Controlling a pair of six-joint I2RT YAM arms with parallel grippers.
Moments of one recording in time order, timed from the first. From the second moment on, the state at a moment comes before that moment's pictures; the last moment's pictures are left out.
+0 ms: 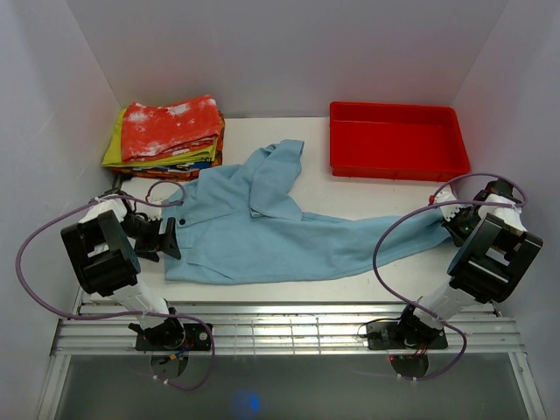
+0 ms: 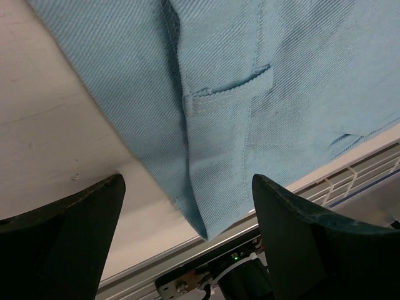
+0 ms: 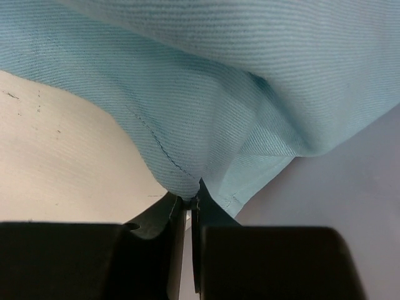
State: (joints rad) left arm 0.43 1.69 1.01 -0.98 0.42 0.57; right arm -0.58 1.63 1.05 -0.79 -0.20 -1.36
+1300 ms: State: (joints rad) left arm 0.62 1.84 1.21 -0.95 0.12 0.82; right arm -0.57 1.59 1.09 -1.21 -0.09 -1.66
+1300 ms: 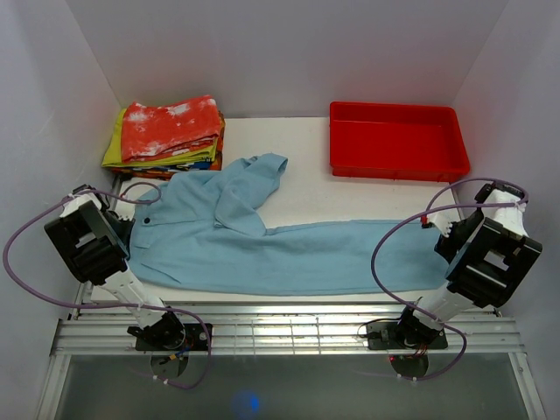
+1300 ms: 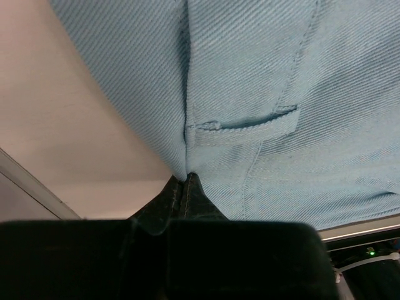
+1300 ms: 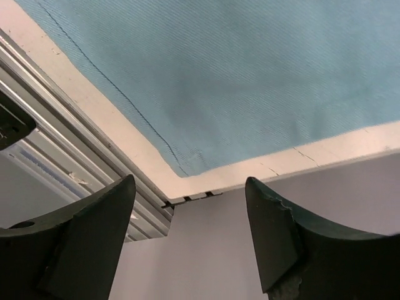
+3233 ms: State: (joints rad) left arm 0.60 1.73 1.06 -0.76 0.45 0.59; right arm 0.47 2.06 1.97 -0.40 -0.35 -0.26
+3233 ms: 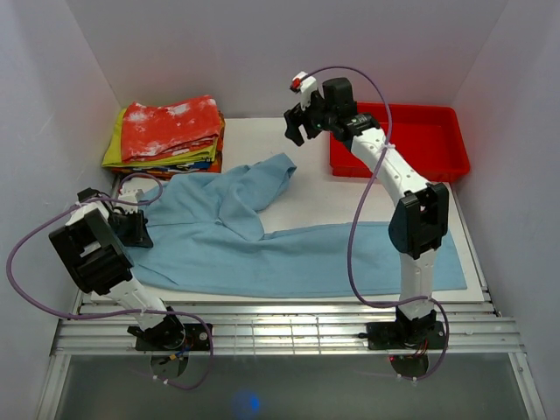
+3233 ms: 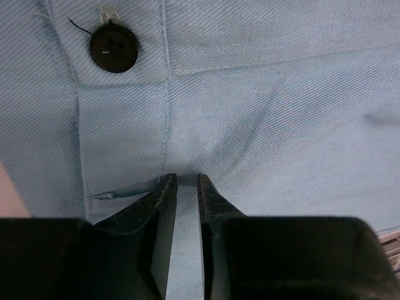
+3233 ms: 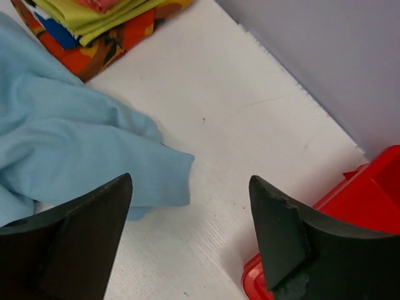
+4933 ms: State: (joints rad) left arm 0.61 1.76 1.06 -0.73 0.42 0.60; right arm 0.29 1.59 1.49 -0.78 -0.18 -0.48
